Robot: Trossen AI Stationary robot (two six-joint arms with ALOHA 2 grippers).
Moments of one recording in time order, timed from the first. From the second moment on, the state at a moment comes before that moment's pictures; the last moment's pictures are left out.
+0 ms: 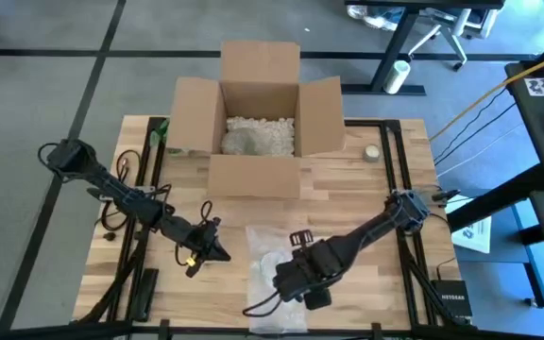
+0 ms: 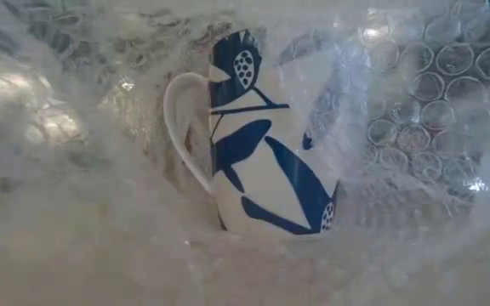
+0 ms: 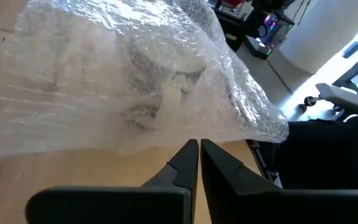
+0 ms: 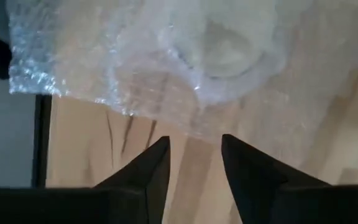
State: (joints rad) left arm -0.52 1.26 0.41 0.48 -0.12 -0.47; right arm 0.55 2.18 2.27 -1.57 0.07 0.38
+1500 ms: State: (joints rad) left arm -0.20 1.11 0.20 0.58 -0.09 -0.43; right arm 0.70 1.38 0.88 -0.42 0.67 0.96
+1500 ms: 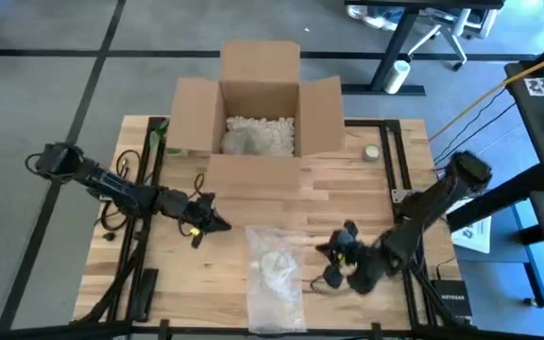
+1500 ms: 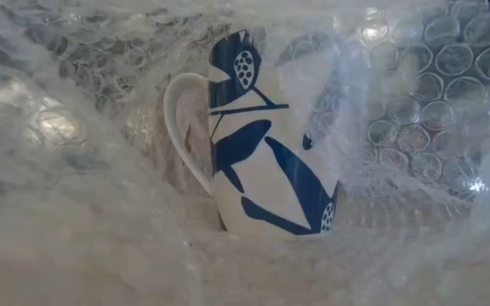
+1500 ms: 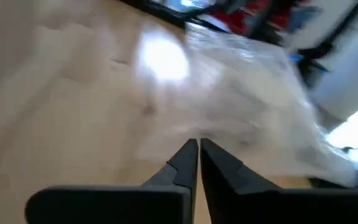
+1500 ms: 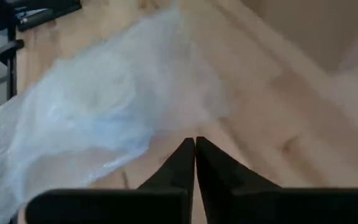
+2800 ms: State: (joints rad) left arm -0.73 1.44 0.79 -0.36 -0.93 -1.05; right arm 0.30 1.79 1.48 -0.63 -0.18 0.34
